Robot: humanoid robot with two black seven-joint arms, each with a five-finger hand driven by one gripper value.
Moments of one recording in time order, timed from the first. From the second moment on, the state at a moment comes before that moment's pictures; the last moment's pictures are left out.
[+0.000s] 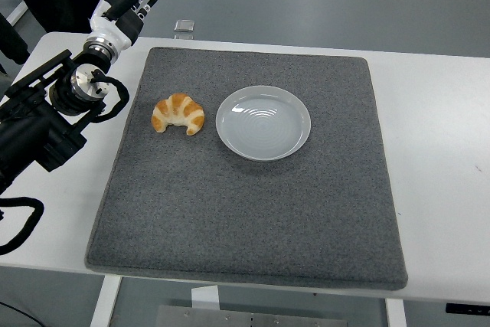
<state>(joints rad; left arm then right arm) -0.92 0.27 -0.77 -0.66 -0.14 0.01 -0.28 0.06 0.00 -0.08 0.08 0.06 0.14 -0.04</state>
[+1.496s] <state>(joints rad) -1.36 0.54 0.15 -0.78 0.36 -0.06 -0.27 0.06 0.00 -0.08 0.08 0.06 0.14 -0.04</state>
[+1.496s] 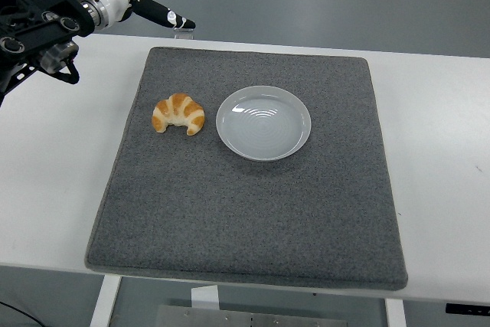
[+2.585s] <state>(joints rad) -1.39 0.61 0.37 -0.94 0.71 -0.23 -0.29 0.06 0.00 -0.08 0.08 0.06 0.14 -0.04</state>
